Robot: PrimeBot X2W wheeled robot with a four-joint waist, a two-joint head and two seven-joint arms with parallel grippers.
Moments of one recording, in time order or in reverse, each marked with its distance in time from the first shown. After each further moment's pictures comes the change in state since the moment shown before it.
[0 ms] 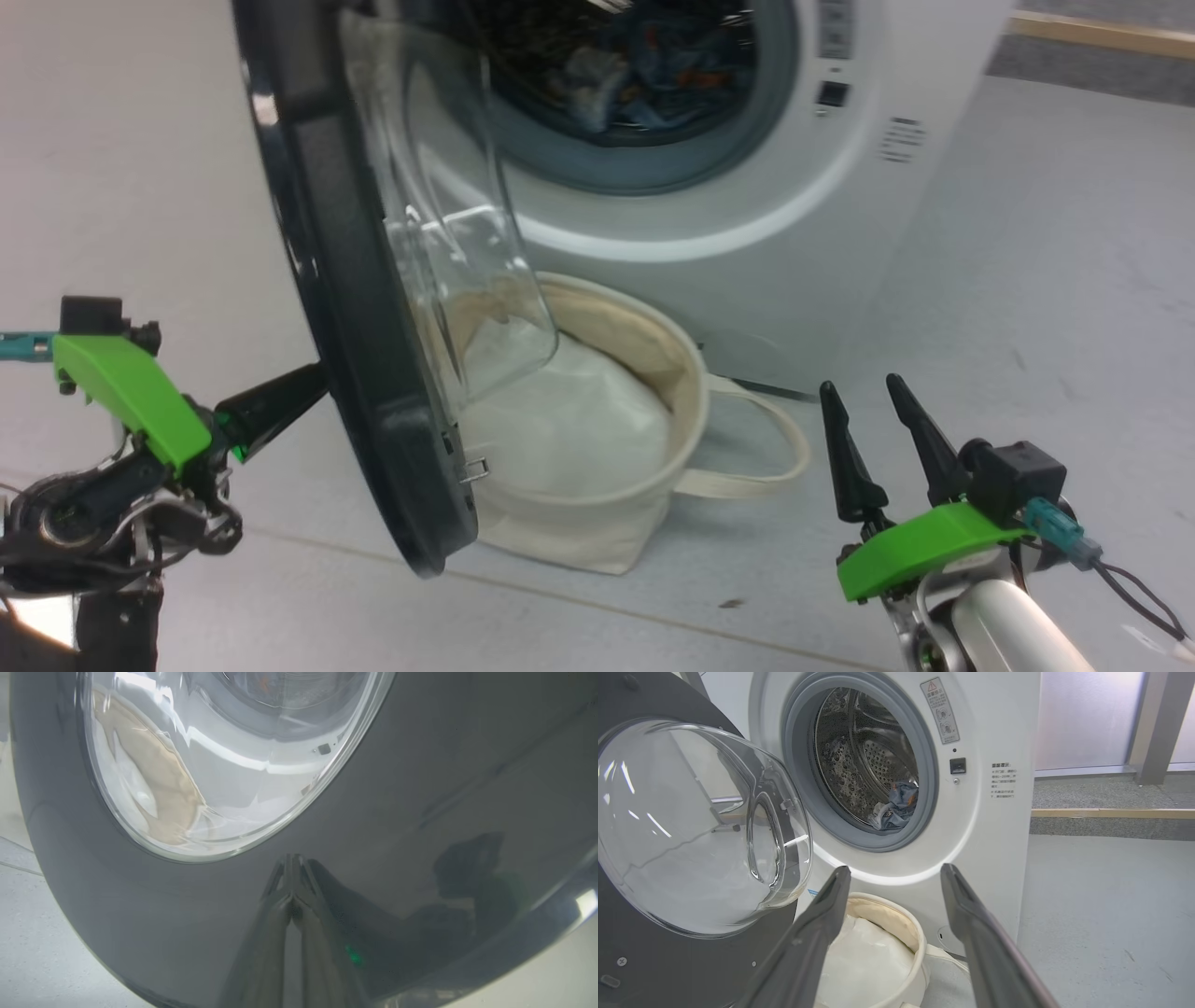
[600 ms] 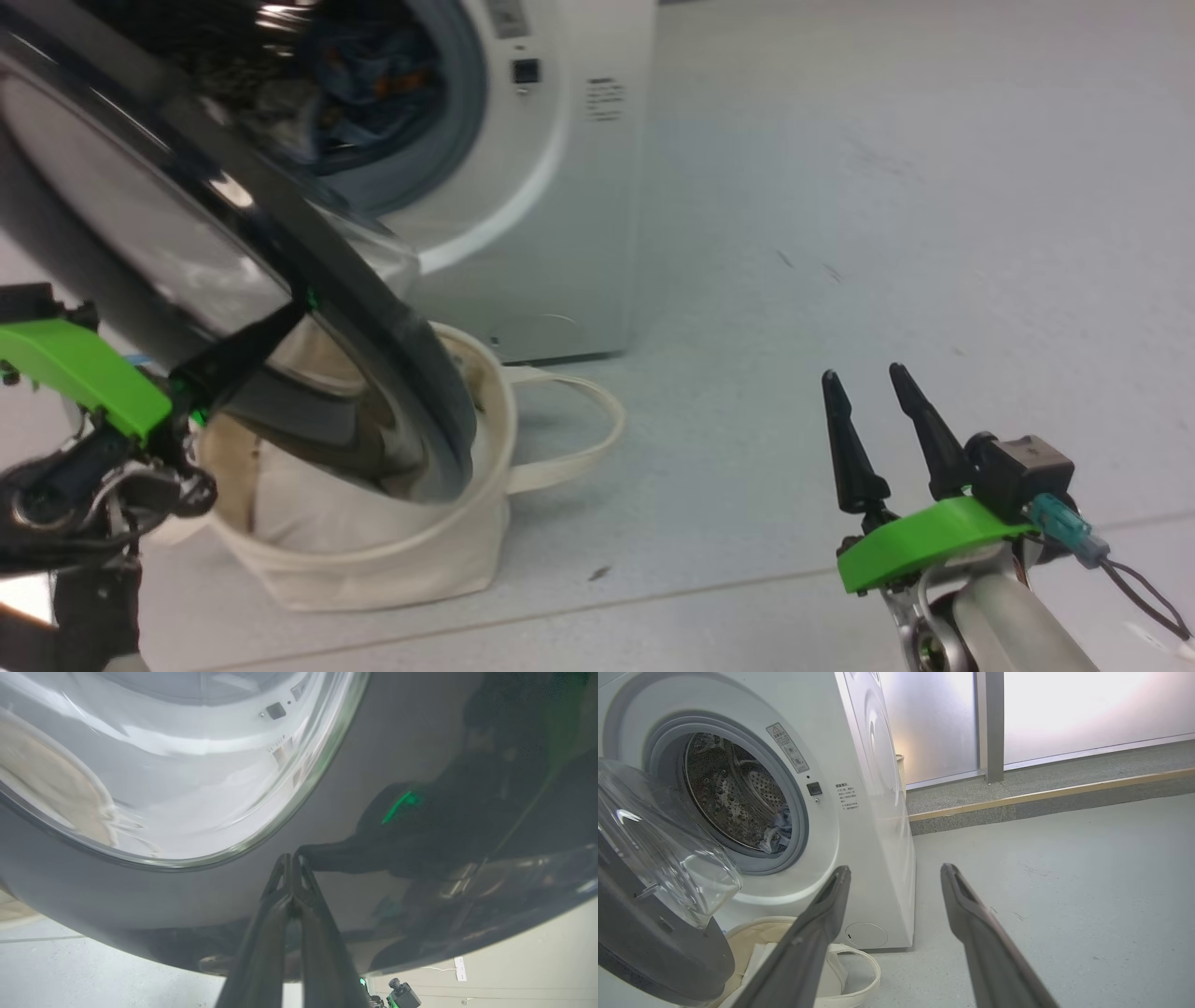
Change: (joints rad) left arm -0.038 -0.008 0.055 0.057 0.022 -0.030 -0.132; right arm 0.002 0.008 -0.013 -0.027 -0.003 0.000 0.000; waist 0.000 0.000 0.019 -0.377
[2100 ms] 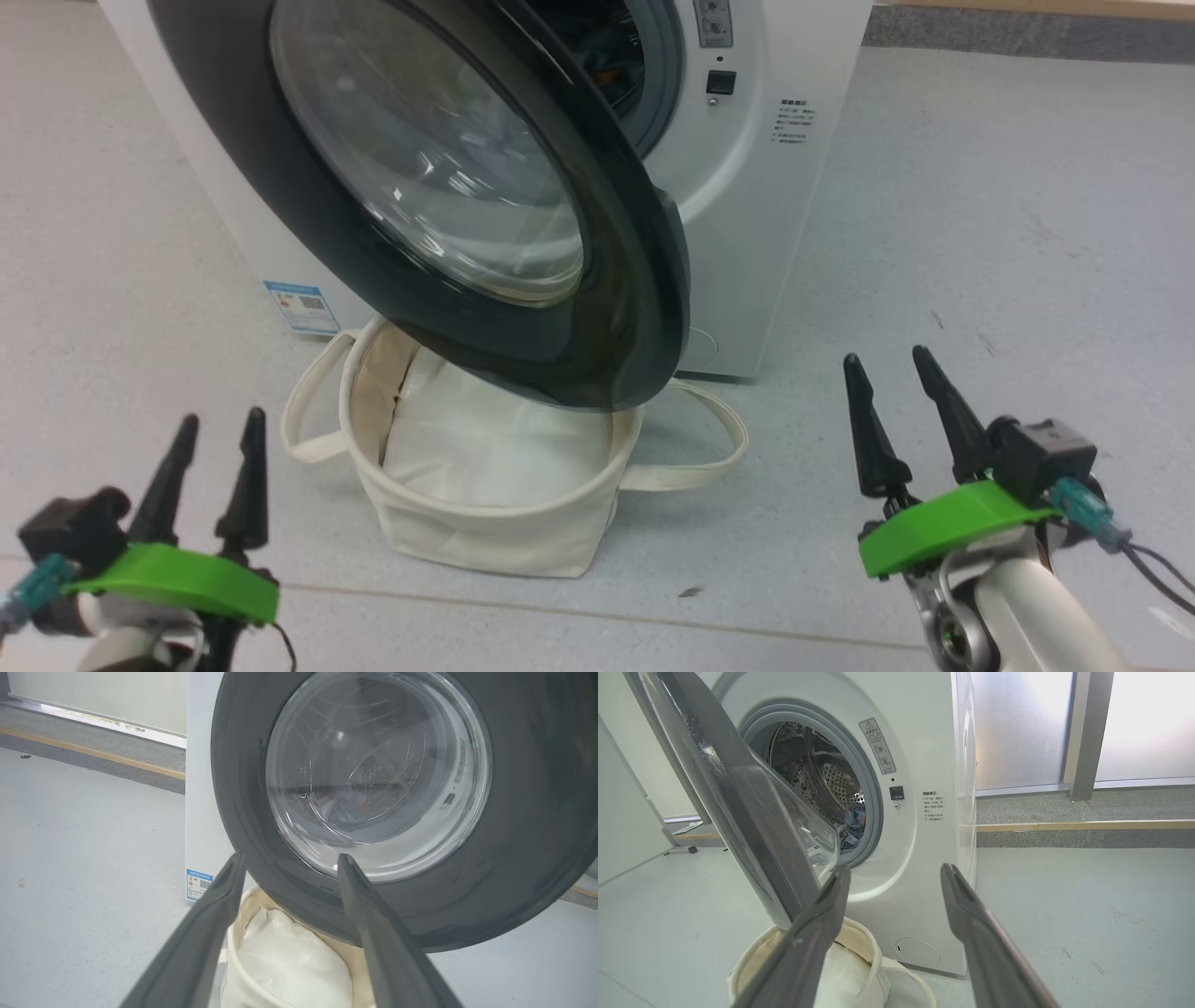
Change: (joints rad) left arm 0.221 0.134 -0.309 0.267 0.713 -0.227 -1.229; right arm -0.030 -0.036 -0.008 0.005 0.002 0.000 0.000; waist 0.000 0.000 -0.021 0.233
